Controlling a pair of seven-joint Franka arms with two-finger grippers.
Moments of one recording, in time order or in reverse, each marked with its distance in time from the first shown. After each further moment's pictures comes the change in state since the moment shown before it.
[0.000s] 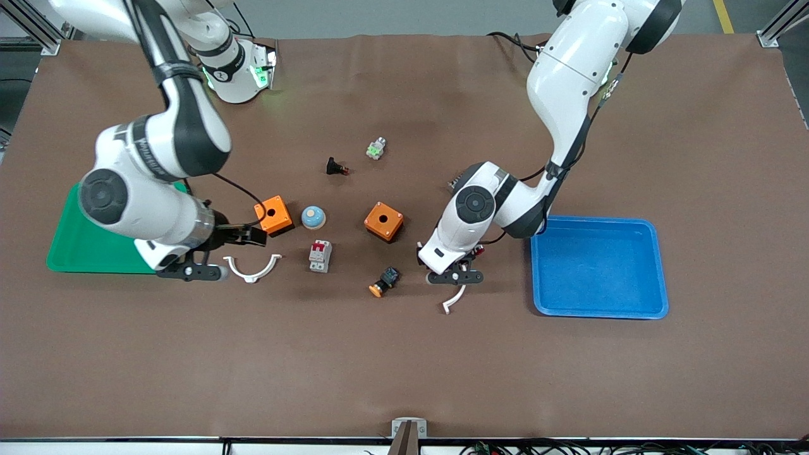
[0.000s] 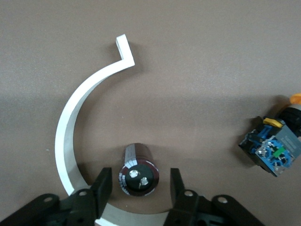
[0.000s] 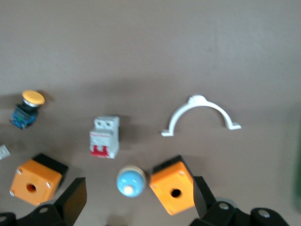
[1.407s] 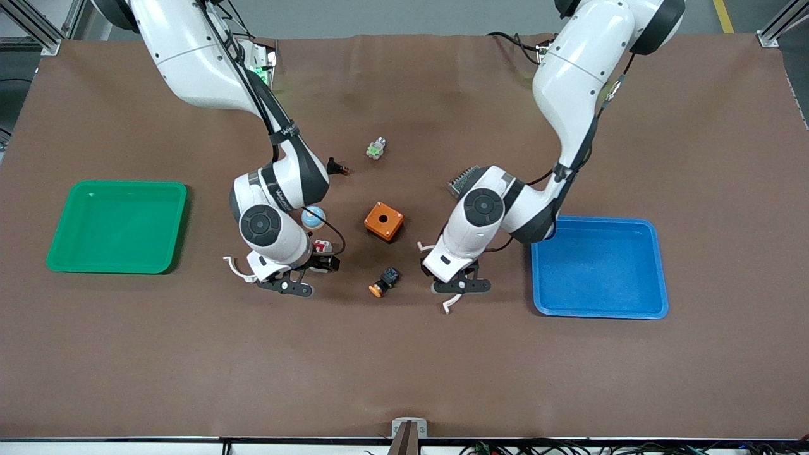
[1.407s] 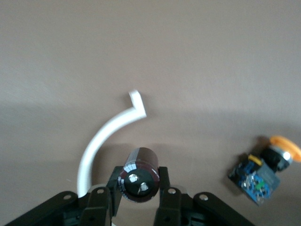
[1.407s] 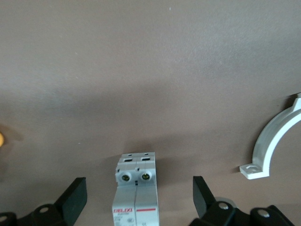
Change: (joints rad) left arm 0.041 -0.025 0.014 0.050 0.005 -0.007 0.000; right arm 0.155 0.309 -0.020 -0.006 -0.031 0.319 0.240
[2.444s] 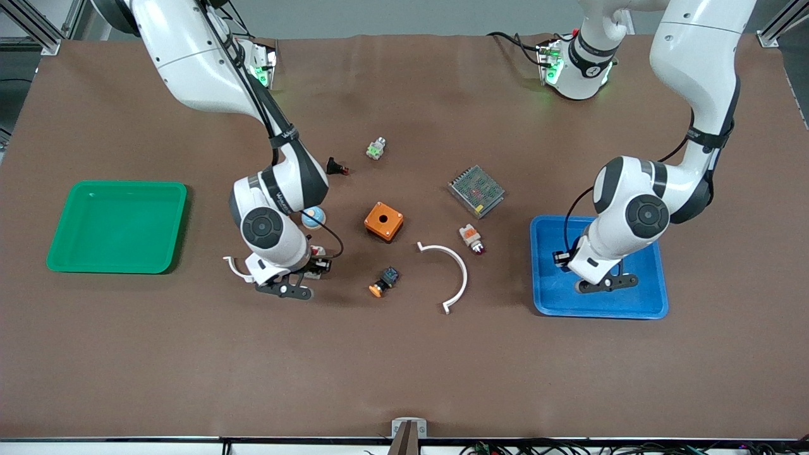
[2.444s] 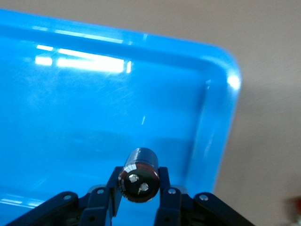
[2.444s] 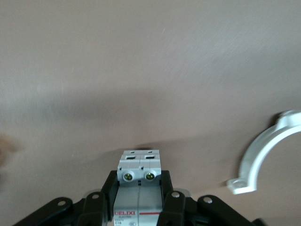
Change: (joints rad) left arm 0.387 -0.329 0.002 -0.477 0.061 -0.089 0.280; right arm -0.020 -0.010 -0.011 0.035 -0.062 -0.016 -0.010
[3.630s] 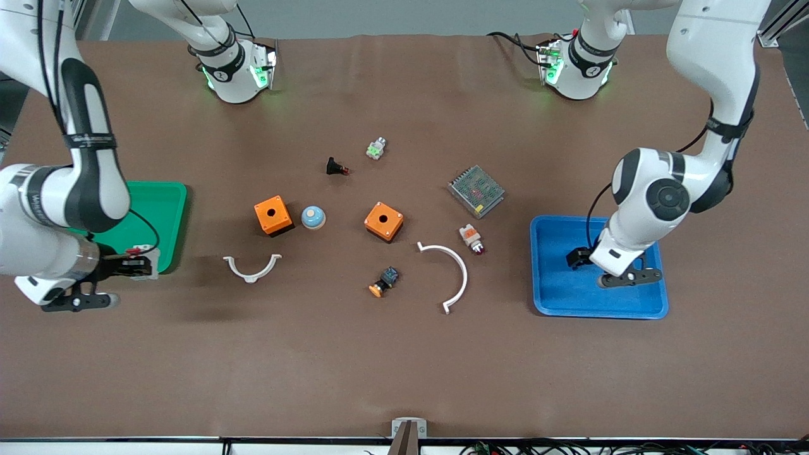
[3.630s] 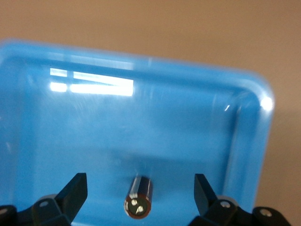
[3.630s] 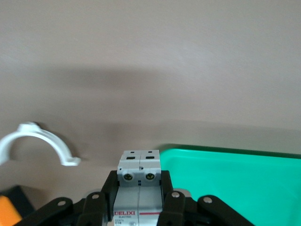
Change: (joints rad) left arm 0.059 -0.082 -0.001 -0.045 0.056 0.114 0.029; right arm -0.520 -0.182 -0.038 -0.016 -0.020 -0.247 -0.814
